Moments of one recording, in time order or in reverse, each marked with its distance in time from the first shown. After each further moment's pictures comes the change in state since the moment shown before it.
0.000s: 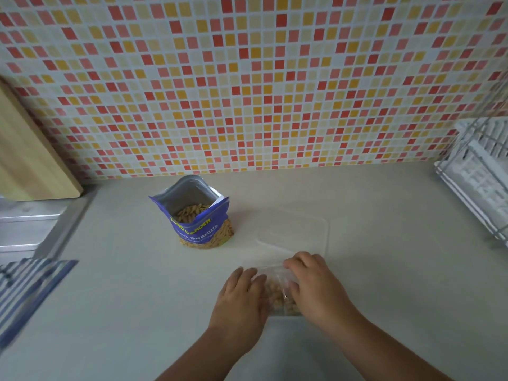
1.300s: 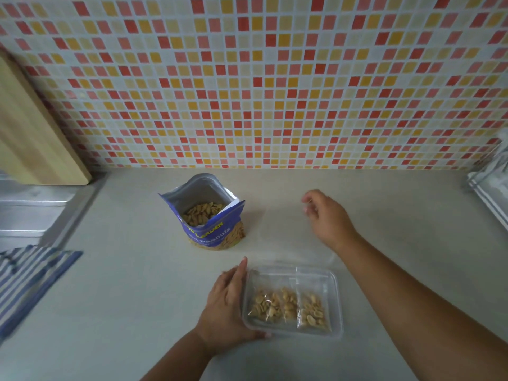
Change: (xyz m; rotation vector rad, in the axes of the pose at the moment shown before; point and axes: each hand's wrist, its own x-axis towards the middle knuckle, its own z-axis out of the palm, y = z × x) left_hand 0.009 -0.058 0.022 -0.383 -0.101 -0.081; right_hand 0.137 0.038 -0.022 0.270 0.096 0.173
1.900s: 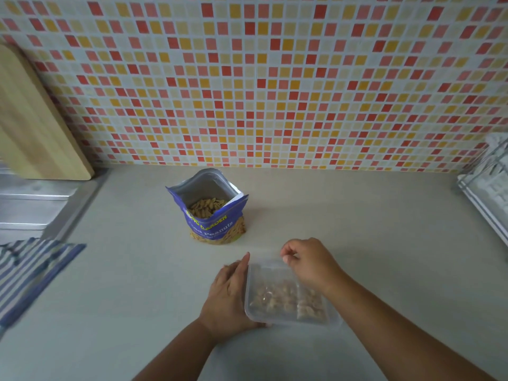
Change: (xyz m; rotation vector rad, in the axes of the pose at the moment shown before) left_hand 0.004 -0.002 0.002 0.134 0.059 0.081; right_hand -0.080 -0.034 0.016 -0.040 -0.347 0.030
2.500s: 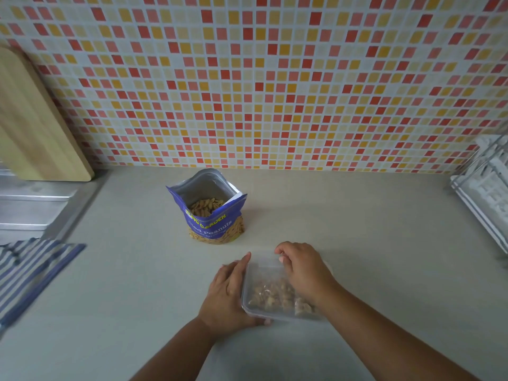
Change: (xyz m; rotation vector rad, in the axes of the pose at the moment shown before) left_hand -0.007 -0.002 0.006 -0.127 -0.022 -0.078; right_hand -0.008 0.014 0.027 -0.160 0.111 -0.124
